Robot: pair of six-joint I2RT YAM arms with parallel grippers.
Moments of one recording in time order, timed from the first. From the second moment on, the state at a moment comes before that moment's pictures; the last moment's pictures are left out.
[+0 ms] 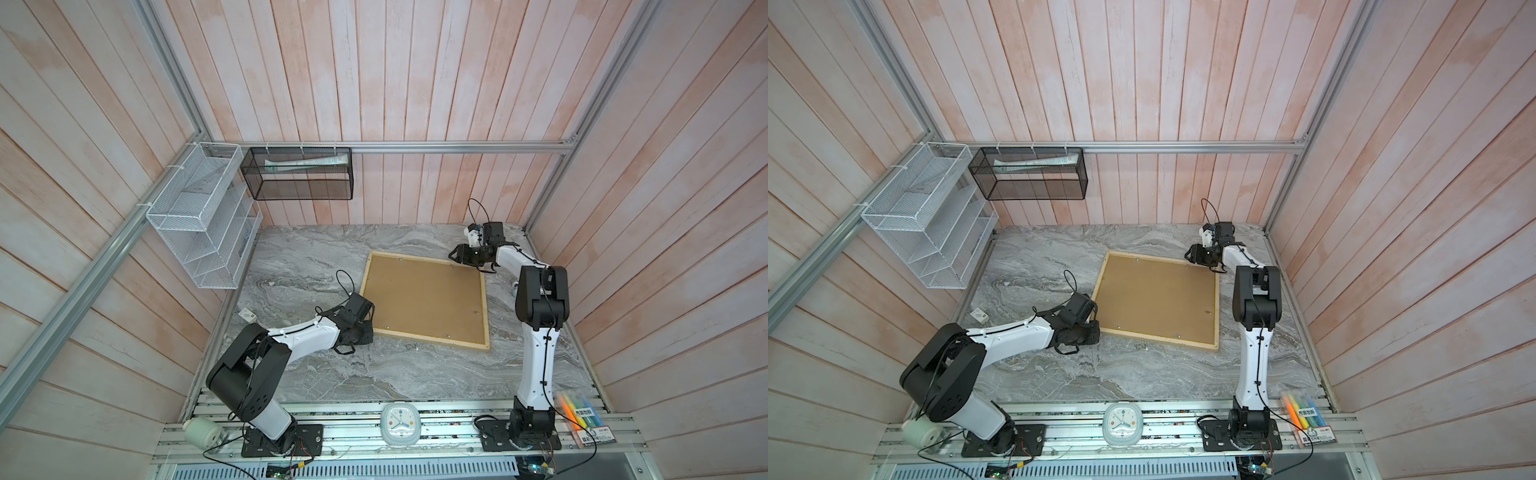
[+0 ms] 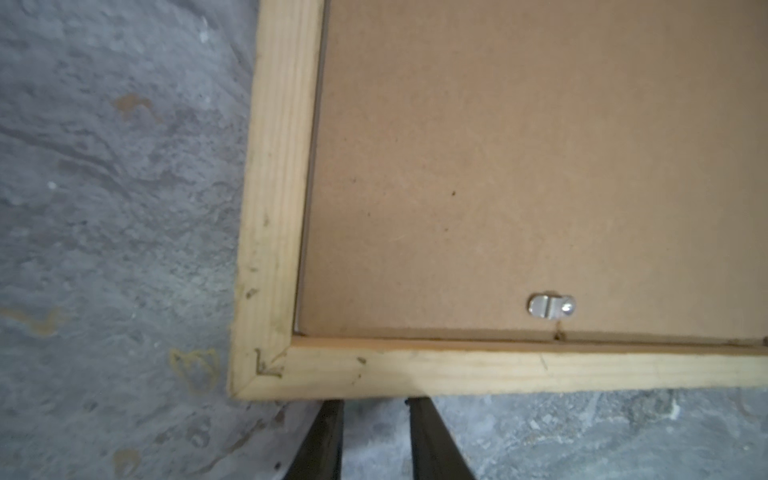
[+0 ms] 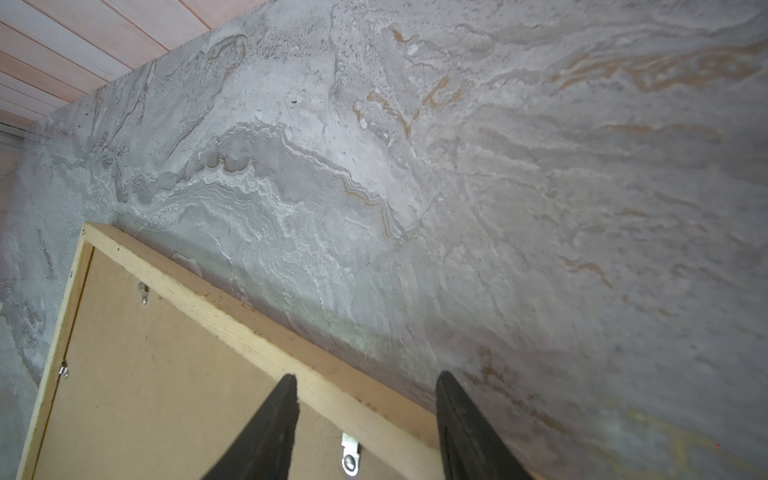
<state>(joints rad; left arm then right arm) -0.62 1.62 0.81 -0.30 0.01 -0.60 0.02 2.32 1.78 -0.39 -0.50 0.17</state>
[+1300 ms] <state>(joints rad) -0.37 1.98 1.23 -0.26 -0.03 -0.39 0.09 1.52 0.63 -0.04 -0.56 0.49</state>
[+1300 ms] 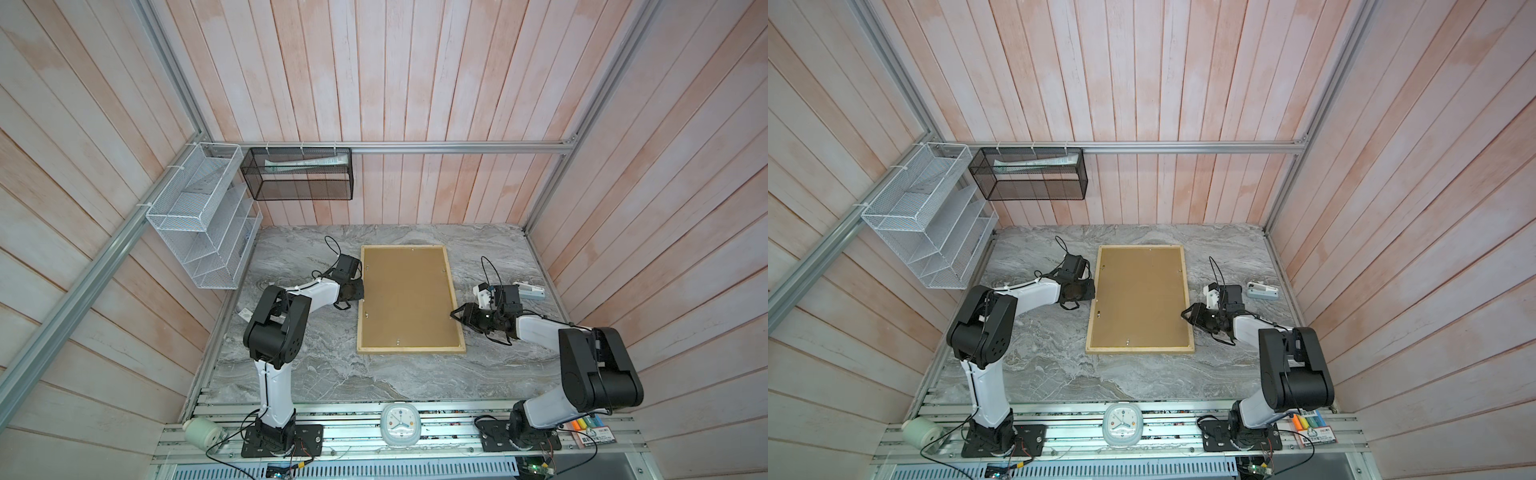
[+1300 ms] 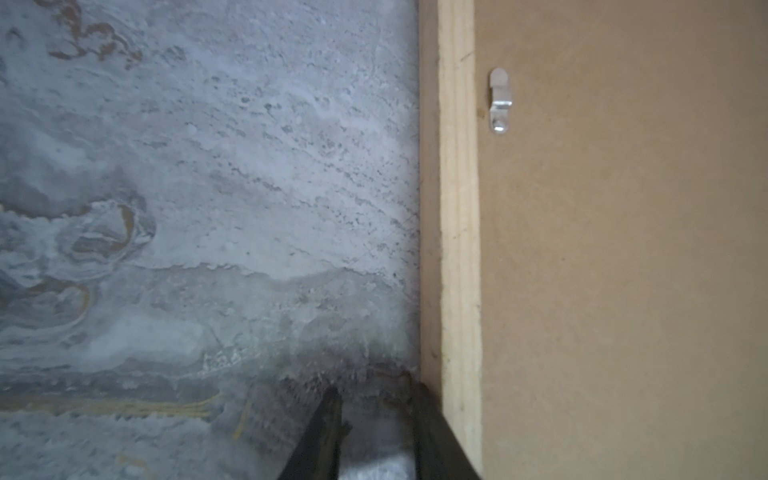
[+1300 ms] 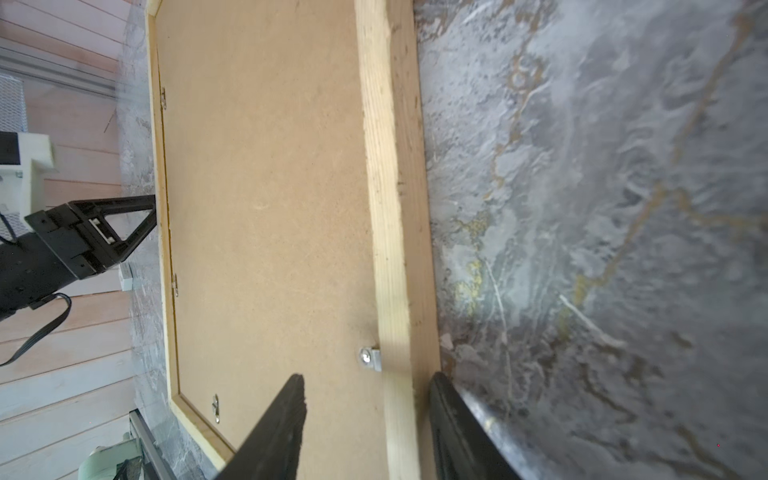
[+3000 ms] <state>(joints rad) -0.43 1.95 1.17 -0.16 -0.01 -0.42 0.36 2.18 1.43 0.05 -0.64 0.61</state>
